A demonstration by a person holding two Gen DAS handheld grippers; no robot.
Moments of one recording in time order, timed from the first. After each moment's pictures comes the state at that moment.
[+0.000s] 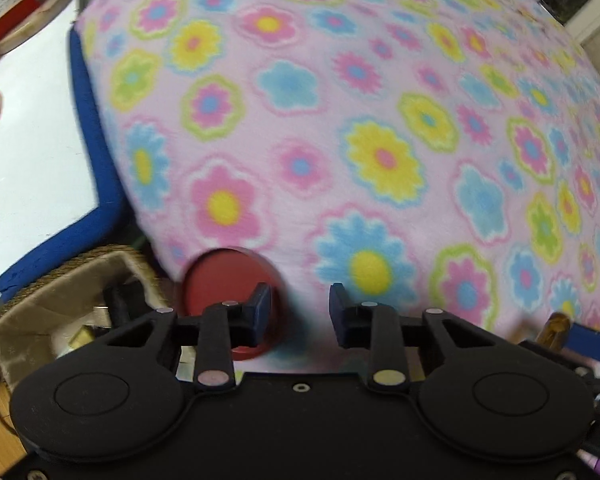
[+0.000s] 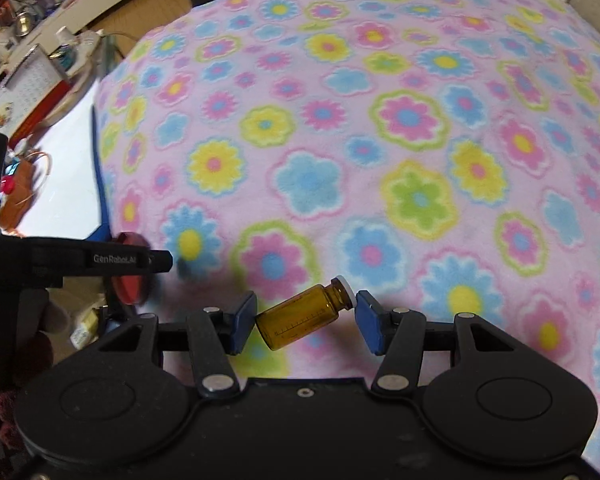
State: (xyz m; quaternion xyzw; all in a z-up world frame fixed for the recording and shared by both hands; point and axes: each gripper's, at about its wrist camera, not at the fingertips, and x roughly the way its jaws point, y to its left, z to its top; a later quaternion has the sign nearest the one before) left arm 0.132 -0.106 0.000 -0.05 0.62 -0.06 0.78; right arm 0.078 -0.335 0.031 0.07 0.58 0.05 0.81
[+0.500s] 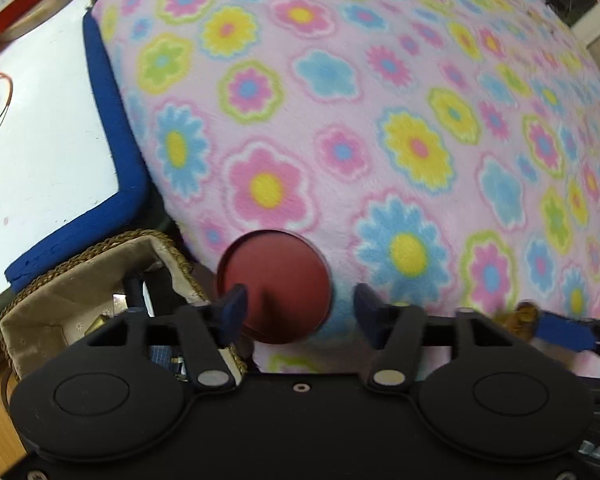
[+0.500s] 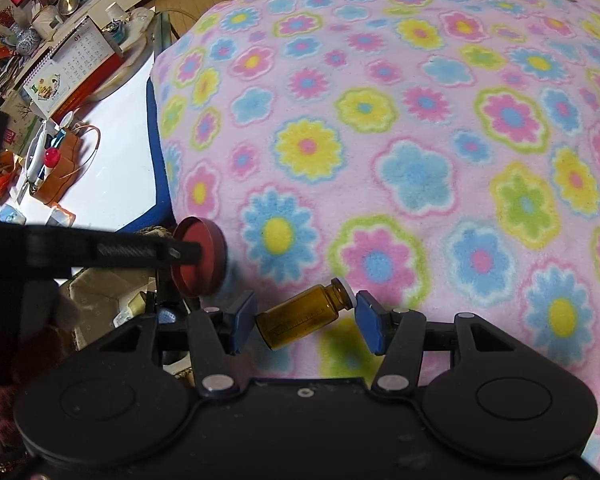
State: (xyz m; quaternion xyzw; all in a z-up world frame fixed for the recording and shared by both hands) left arm 0.127 -0.093 -0.009 -0.05 0.63 -0.07 0.77; right arm 0.089 -0.297 0.019 0.07 0.58 0.11 0.80
